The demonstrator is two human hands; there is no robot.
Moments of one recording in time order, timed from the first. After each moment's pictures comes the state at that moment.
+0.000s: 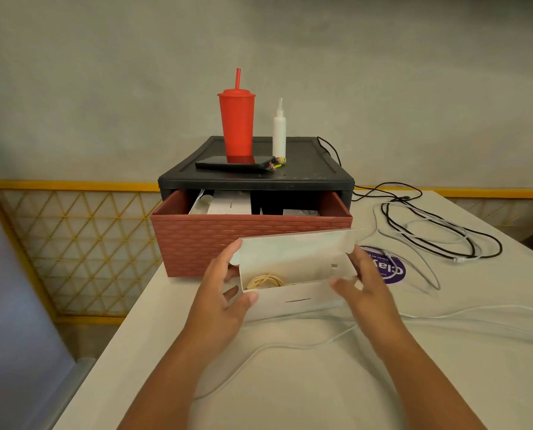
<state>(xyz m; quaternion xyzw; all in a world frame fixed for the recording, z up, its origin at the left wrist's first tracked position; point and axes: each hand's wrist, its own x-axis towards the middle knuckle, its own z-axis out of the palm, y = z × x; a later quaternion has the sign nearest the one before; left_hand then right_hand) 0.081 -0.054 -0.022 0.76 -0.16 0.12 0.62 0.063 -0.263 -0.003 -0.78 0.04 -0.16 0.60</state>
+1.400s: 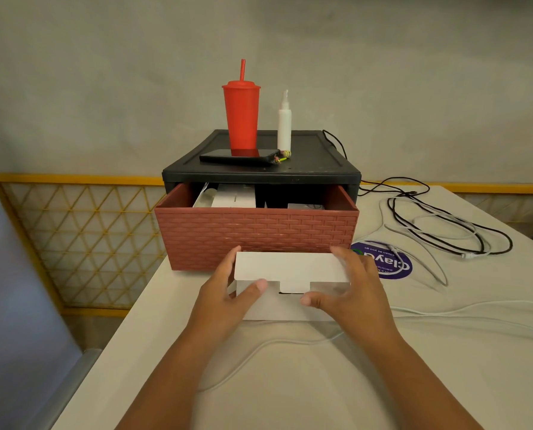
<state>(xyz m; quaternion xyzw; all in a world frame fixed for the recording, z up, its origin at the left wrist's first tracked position) 0.094 -0.052 -0.037 0.79 -0.09 0.07 0.61 0.070 -0.254 -0.021 -0.87 0.00 -0.20 0.45</state>
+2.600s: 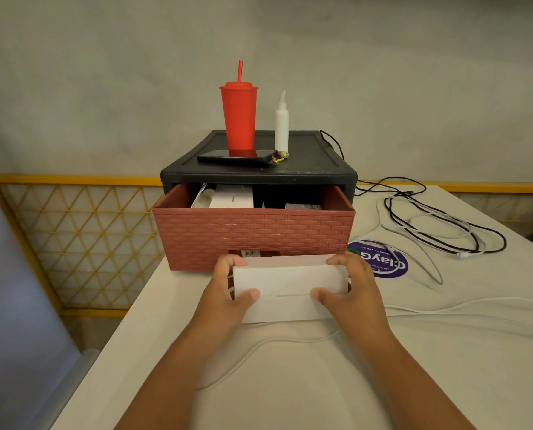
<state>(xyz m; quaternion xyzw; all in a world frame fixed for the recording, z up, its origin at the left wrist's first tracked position) 0.090 -0.056 -0.033 0.77 -0.10 0.06 0.62 0.071 -0.254 -0.030 -0.84 0.02 -0.21 0.51</state>
